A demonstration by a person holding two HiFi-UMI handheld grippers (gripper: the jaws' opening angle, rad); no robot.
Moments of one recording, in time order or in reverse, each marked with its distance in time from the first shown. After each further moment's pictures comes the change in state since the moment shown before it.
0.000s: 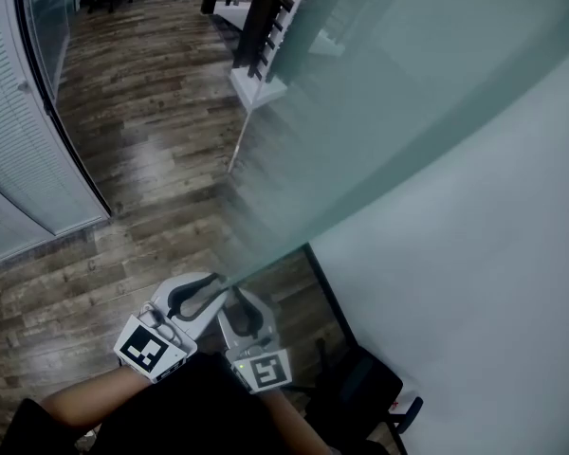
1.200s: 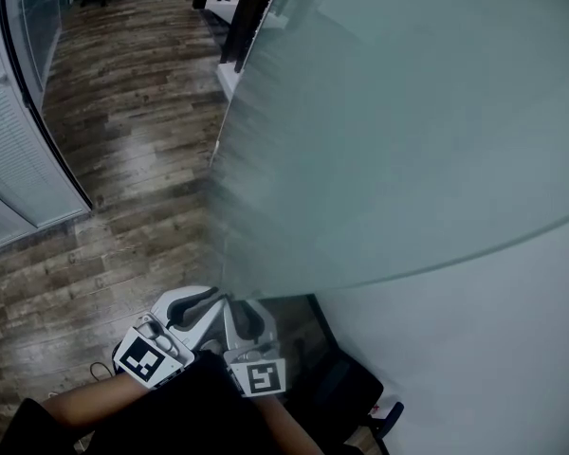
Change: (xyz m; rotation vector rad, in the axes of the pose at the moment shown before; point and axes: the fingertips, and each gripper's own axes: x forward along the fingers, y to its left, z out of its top) left arm 0.052 -0.063 -0.015 -0.054 -0.132 -0.024; right arm -0.060 -0.077 0.005 -0.052 -0.004 -0.146
